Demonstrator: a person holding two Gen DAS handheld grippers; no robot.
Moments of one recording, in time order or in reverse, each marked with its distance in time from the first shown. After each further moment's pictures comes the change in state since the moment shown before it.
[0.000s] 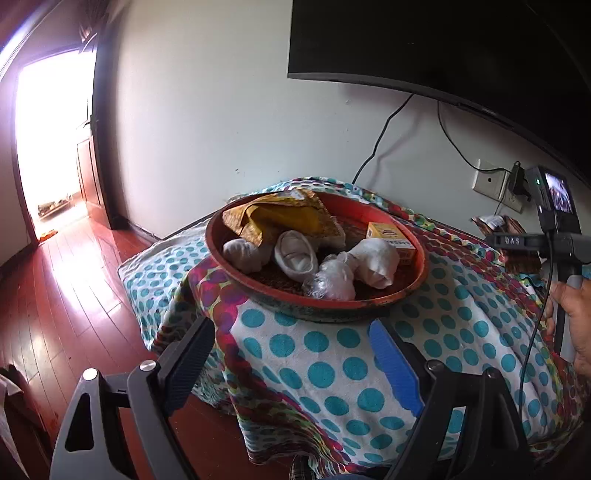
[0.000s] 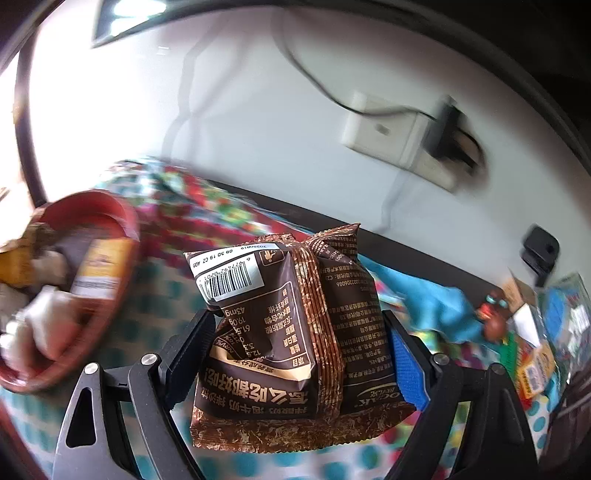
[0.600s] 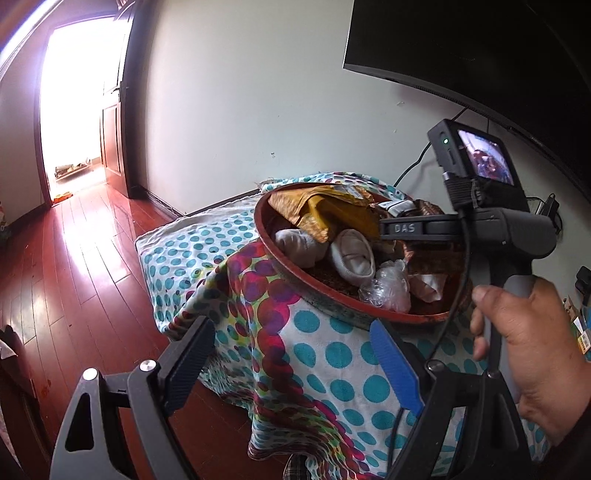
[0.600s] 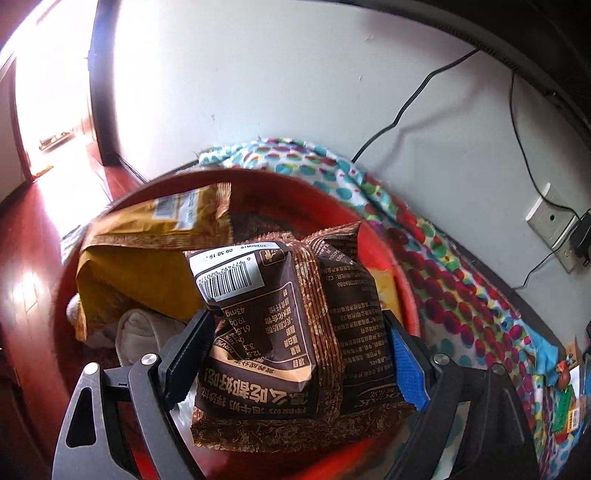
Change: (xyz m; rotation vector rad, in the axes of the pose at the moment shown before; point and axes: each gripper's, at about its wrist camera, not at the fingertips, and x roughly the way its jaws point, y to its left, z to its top) left arm 0.023 0.053 0.003 -0.137 0.042 0.045; right arm -0.002 0.227 0.028 -0.209 0.038 0.187
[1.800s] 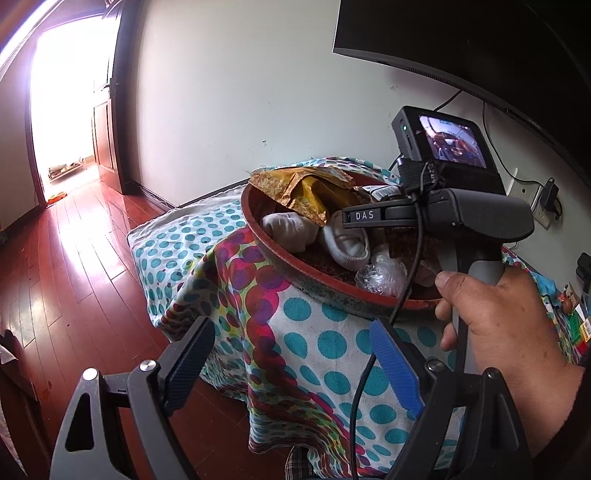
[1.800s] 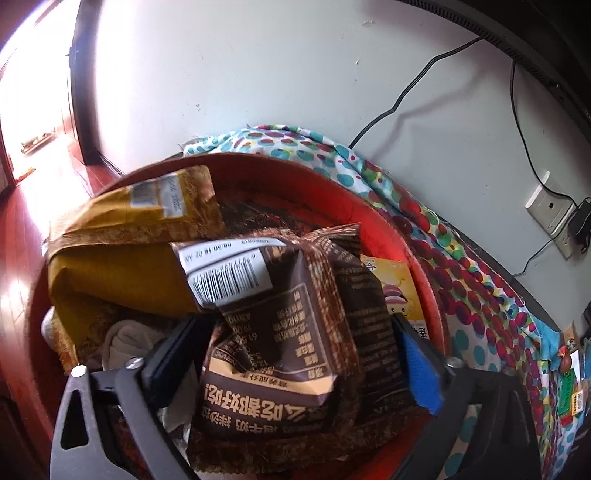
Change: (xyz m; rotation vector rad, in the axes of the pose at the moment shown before) left arm 0.009 -0.009 -0.005 0.036 0.037 -0.008; right arm 0.020 0.013 0.000 0.030 0.017 -0.059
